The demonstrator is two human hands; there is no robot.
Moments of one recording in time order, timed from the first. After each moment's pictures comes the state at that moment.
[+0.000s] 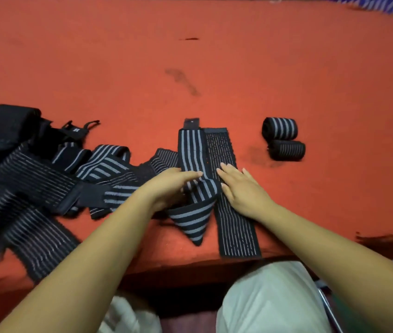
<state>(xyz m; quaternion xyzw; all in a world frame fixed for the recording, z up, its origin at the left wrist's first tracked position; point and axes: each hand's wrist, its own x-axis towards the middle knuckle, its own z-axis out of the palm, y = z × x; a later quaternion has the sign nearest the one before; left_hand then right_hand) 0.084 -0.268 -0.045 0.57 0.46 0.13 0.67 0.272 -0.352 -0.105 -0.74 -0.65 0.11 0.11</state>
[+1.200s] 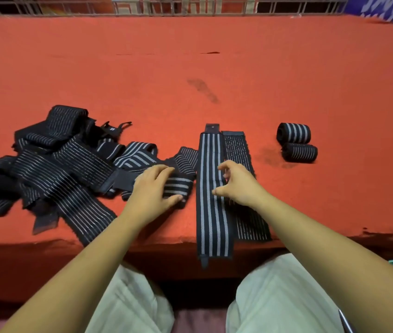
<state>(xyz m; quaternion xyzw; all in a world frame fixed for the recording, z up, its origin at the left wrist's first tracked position) -0.031 -0.277 -0.091 0.88 0.42 0.21 0.10 0.205 -0.359 -0.053 -0.75 -0.55 0.26 0.27</state>
